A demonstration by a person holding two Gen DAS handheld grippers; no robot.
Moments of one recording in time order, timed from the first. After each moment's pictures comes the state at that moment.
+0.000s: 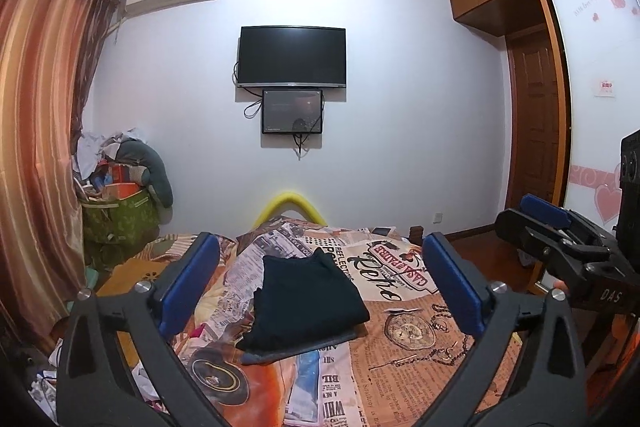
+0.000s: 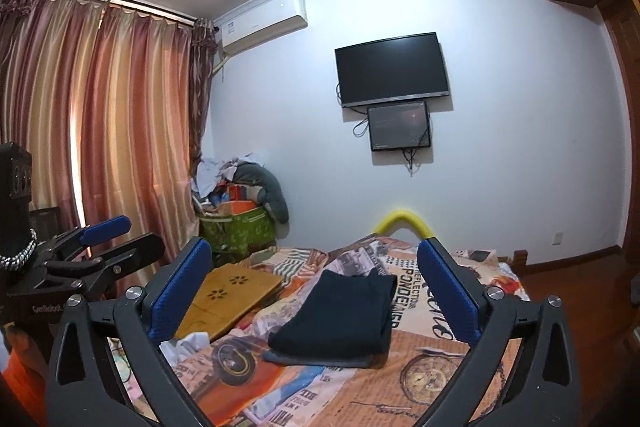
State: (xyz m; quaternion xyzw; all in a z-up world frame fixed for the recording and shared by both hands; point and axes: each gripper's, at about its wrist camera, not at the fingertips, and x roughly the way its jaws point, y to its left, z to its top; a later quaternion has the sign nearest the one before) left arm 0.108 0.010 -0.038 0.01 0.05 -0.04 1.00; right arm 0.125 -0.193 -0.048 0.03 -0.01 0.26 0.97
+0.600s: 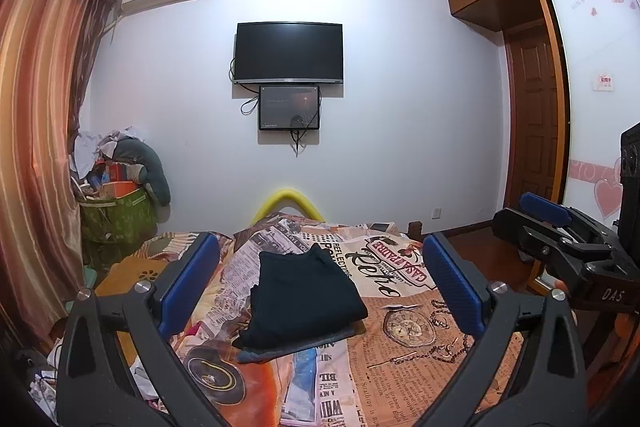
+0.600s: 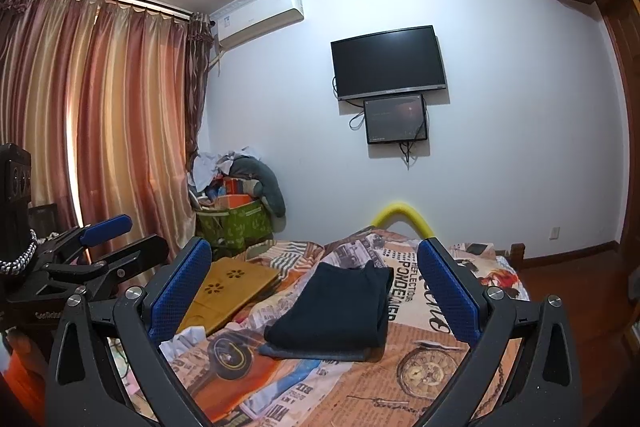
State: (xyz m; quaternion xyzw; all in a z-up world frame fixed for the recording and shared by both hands) left arm 0.112 0.009 -0.046 0.02 0.05 -0.05 1.00; right arm 0.121 -0.195 -0.051 0.03 0.01 0.25 0.97
